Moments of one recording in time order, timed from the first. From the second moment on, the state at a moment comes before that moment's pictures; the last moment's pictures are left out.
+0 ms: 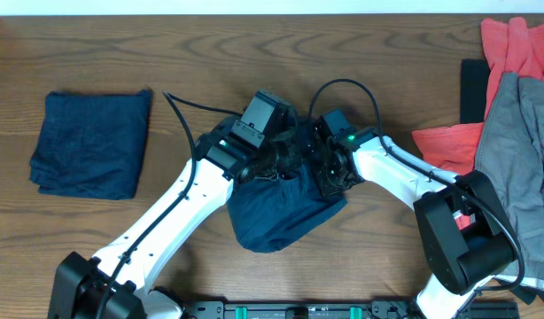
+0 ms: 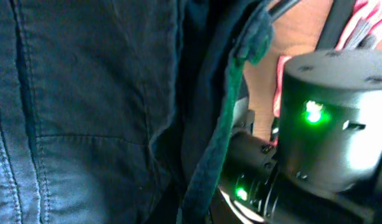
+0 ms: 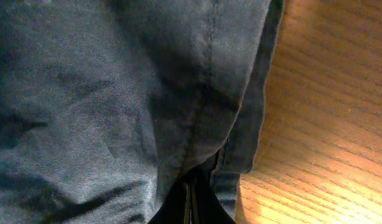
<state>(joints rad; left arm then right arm) -0.59 1.52 1.19 -0.64 0.30 -0.99 0.50 1.86 1.09 -0.71 -0.13 0.17</state>
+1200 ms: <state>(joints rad) -0.55 1.52 1.19 -0.48 0.31 -0.92 0.27 1.55 1.32 -0.93 0.00 0.24</state>
